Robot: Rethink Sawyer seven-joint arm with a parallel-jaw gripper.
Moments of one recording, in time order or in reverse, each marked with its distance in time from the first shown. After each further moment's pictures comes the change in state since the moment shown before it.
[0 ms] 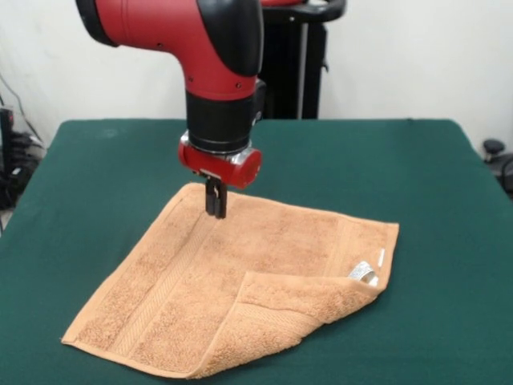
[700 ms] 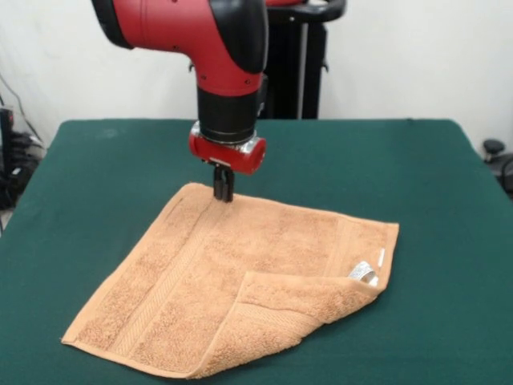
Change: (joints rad) arm -0.027 0.021 0.000 0.092 -0.108 -0.066 0.000
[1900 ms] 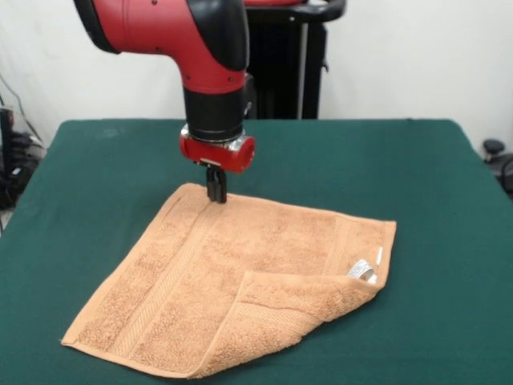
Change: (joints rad) arm -0.099 -0.007 0.067 0.051 -0.057 -0.082 0.000
